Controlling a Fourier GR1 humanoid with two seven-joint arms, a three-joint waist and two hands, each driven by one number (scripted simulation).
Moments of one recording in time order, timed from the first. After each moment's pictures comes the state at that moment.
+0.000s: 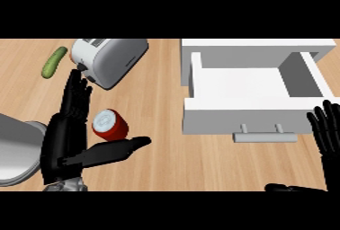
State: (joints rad) left arm -0.12 0.00 -0.23 -2.00 -0.32 0.39 0.50; right arm 0.21 -0.09 -0.09 -2.10 -0.04 0.04 0.12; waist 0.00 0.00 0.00
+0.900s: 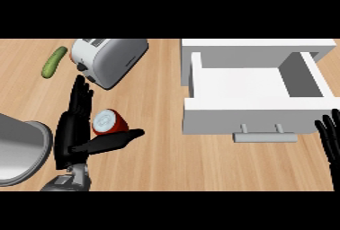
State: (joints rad) left arm -0.09 0.01 -0.14 -1.79 -0.21 0.39 0.29; right arm 0.26 -0.07 -0.15 -2.09 -0.04 0.12 0.06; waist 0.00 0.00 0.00
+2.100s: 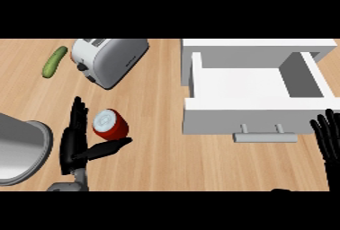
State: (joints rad) left arm -0.02 0.03 -0.01 -1.47 -0.08 0.36 -0.07; right arm 0.25 -0.03 -0.18 -2.04 -0.02 0.17 0.01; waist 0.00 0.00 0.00
